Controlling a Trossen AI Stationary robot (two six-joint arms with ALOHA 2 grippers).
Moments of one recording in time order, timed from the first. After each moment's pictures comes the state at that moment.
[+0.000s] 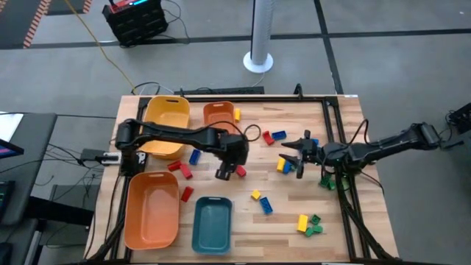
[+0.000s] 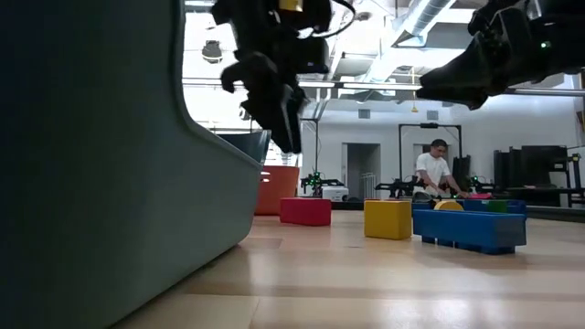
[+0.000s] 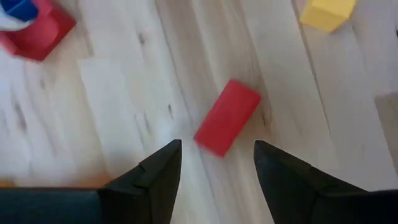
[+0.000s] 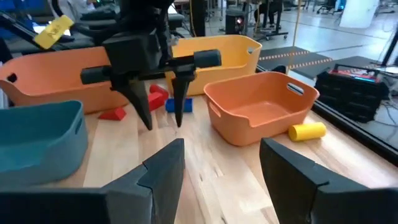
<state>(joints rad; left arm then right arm) 0.03 1.92 1.56 -0.77 -0.03 0.37 0.18 0.70 0.24 0.28 0.47 0.13</state>
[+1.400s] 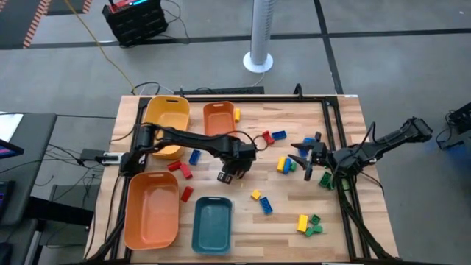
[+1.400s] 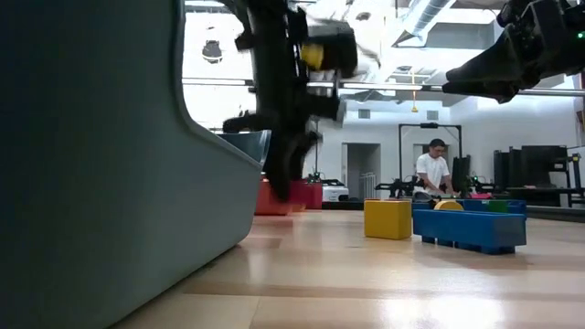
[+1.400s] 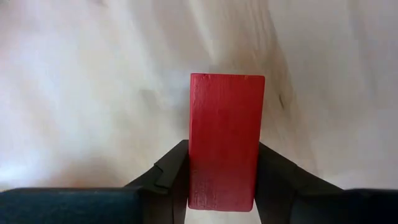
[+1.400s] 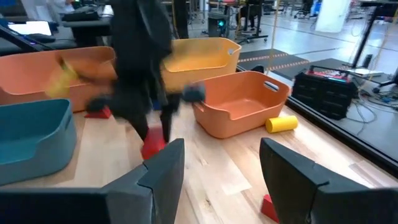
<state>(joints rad) 0.02 2.07 1.67 -0.89 -0.09 0.43 0.38 0.51 0.24 0.06 0.74 0.18</state>
